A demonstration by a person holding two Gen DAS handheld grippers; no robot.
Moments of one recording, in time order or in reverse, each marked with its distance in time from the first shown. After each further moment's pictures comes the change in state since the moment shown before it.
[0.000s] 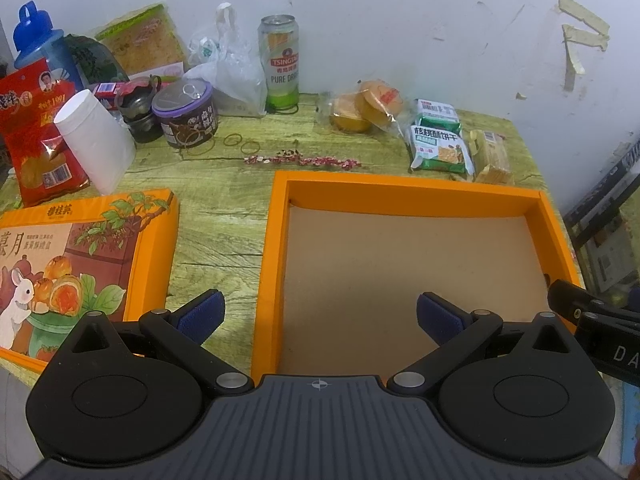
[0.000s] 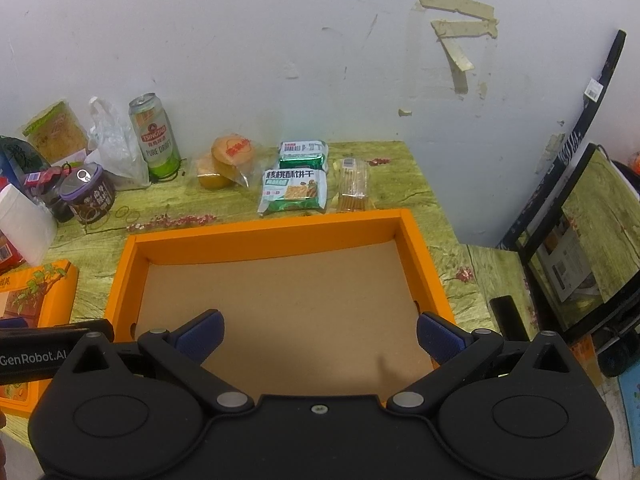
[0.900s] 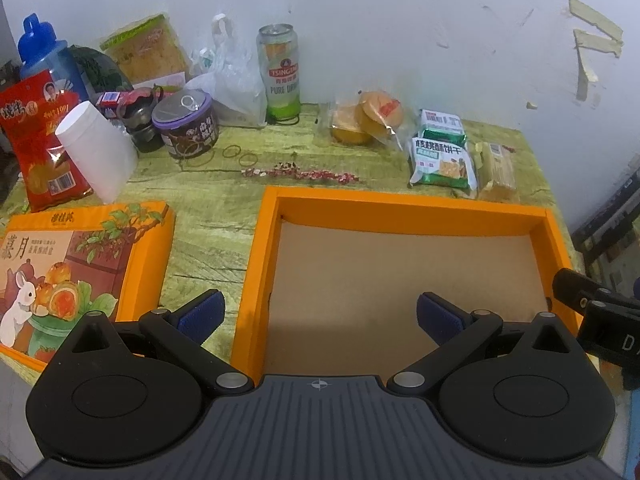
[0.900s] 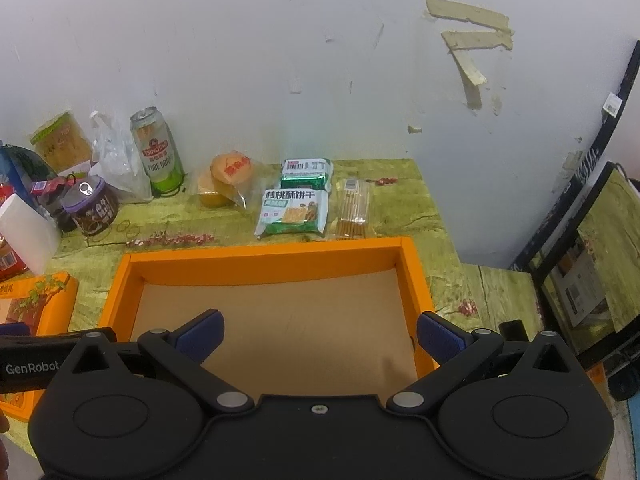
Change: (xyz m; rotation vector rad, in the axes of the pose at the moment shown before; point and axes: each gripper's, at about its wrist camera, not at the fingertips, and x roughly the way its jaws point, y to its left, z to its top) left arm 0.007 -0.030 0.016 -0.026 -0.014 0.063; right arm 0.019 -0.029 0.025 -0.029 -0.028 0.060
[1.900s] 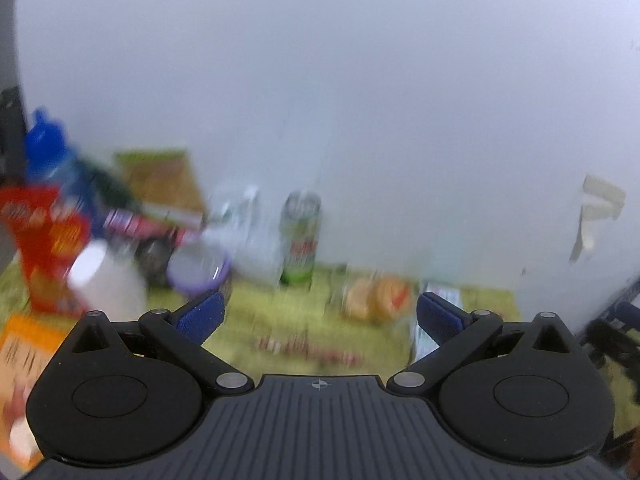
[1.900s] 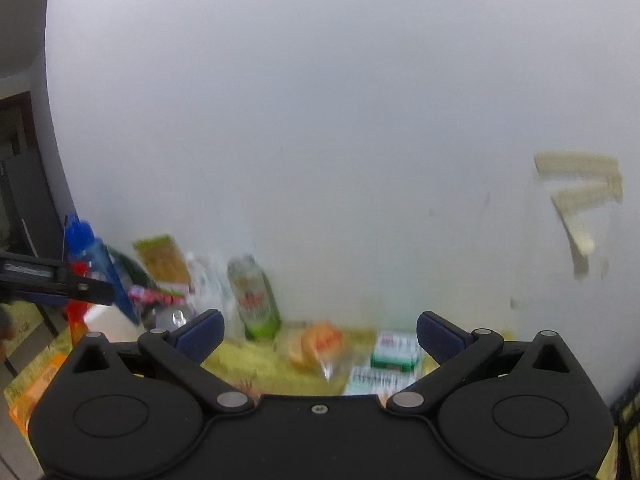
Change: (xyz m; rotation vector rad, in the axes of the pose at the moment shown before) left arm -0.042 0.077 0.165 -0.106 -0.269 -0.095; right arm -0.012 -0.015 0.135 -0.112 -0.345 0.381
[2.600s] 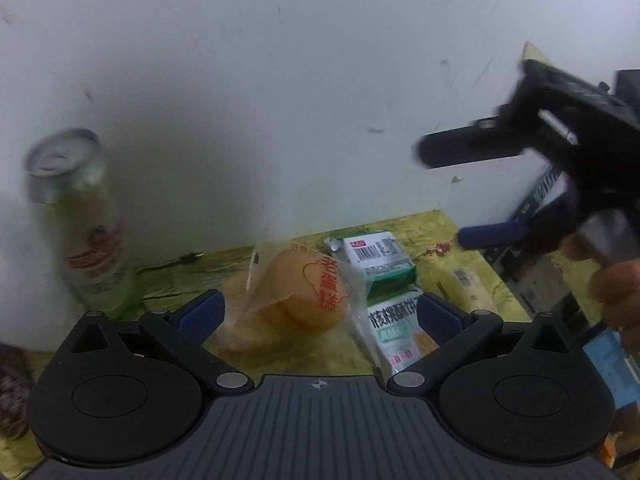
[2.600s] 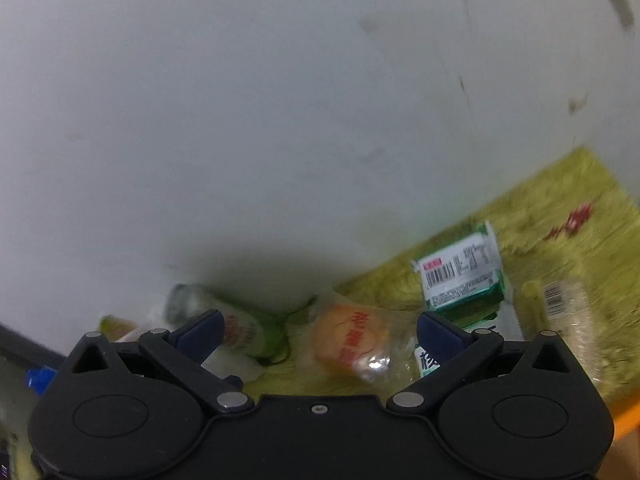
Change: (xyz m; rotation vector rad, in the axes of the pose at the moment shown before) left arm 0.273 -0.036 -0.041 0.288 0.172 -0.508; right arm 0.253 -0.079 -0.007 0.681 0.342 0.002
